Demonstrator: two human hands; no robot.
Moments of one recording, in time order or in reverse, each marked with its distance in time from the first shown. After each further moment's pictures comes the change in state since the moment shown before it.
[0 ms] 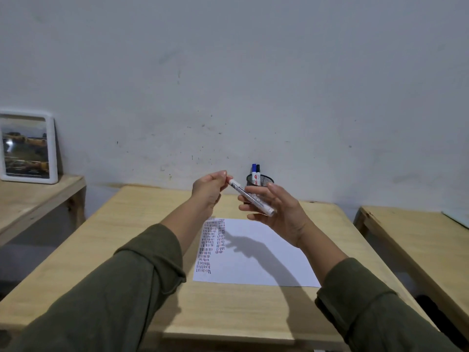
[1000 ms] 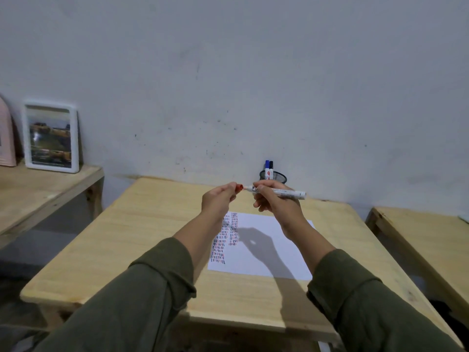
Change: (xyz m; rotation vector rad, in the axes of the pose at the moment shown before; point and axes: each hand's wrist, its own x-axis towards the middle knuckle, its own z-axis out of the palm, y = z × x) left_hand -0.027 -0.029 -0.021 -0.011 0.059 -0.015; right_hand 0.014 0.020 0.030 -0.320 0.318 -0.204
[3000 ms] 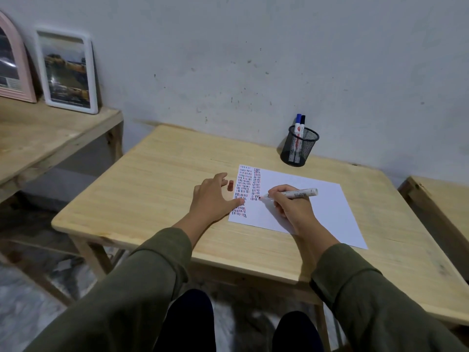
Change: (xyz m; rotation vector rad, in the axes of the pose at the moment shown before) left_hand 0.010 -0.099 -0.095 1.049 0.001 0.322; right_hand -0.030 0.103 0.002 -0.154 0.021 0.279
